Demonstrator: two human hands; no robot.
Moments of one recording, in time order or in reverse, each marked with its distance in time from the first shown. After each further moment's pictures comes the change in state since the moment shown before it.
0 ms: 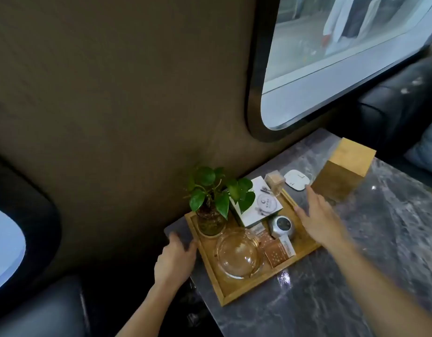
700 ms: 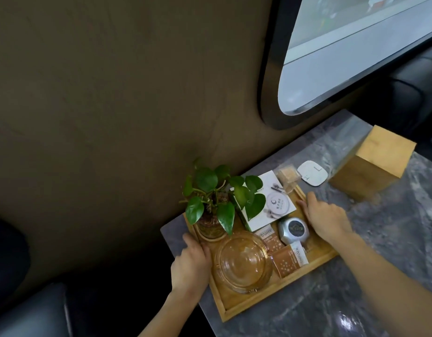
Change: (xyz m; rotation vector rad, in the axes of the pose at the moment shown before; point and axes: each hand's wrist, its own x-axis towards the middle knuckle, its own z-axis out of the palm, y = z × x) left_hand 0.014 0.015 0.042 0.149 0.019 0.061; right_hand 0.046 0.011 0.036 -0.426 -0.043 -0.204
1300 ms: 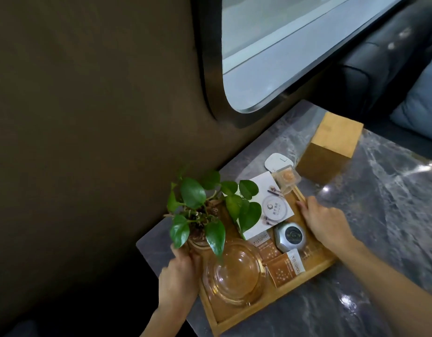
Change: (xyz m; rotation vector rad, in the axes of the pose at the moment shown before) left_hand -0.021 0.022 -0.001 0.229 -0.056 0.150; right_hand -0.048 0.050 0.007 0.024 0.296 -0.025
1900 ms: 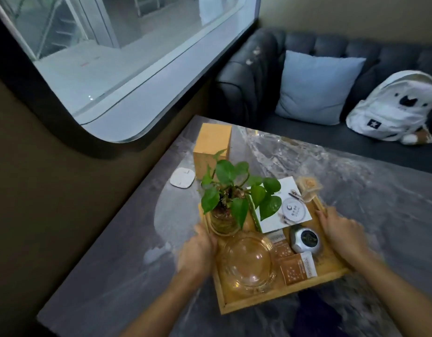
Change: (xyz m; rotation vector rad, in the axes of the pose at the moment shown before) left_hand -0.011 0.173 0.068 0.127 -0.172 0.519; right_hand -0.164 0.154 -0.049 0.043 -0.183 0.735
